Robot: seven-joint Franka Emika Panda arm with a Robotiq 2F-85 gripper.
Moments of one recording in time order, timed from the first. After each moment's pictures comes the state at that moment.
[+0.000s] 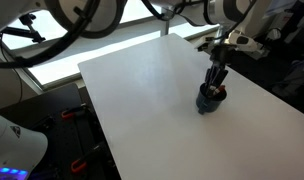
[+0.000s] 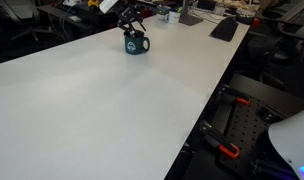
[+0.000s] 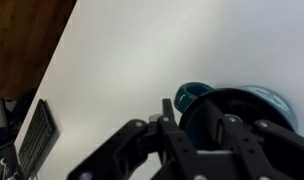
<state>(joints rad) 0.01 1.20 -0.21 -0.74 -0.24 1.38 0.65</state>
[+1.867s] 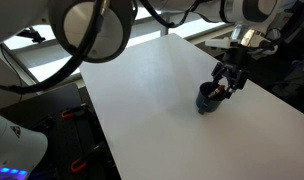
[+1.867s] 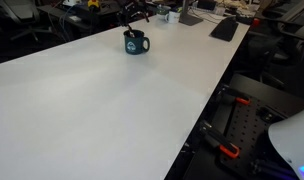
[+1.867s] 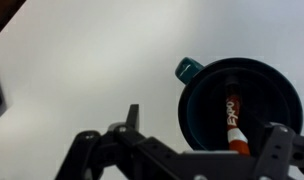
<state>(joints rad) -0.11 1.25 -0.13 -0.59 -0.20 1.39 0.38</state>
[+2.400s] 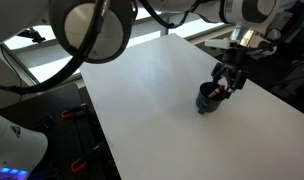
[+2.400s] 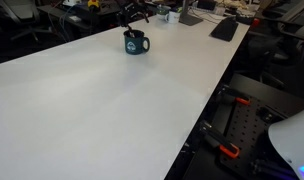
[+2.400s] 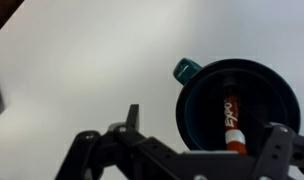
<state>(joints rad) -0.11 1.25 -0.13 -0.59 -0.21 1.39 0.37</state>
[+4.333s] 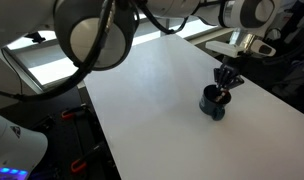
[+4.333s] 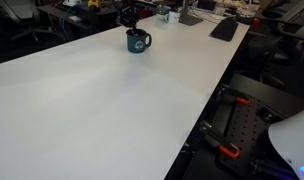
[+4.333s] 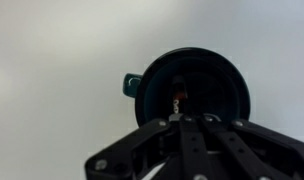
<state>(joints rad) -0.14 1.28 -0.07 -0.57 -0.20 1.49 0.18</state>
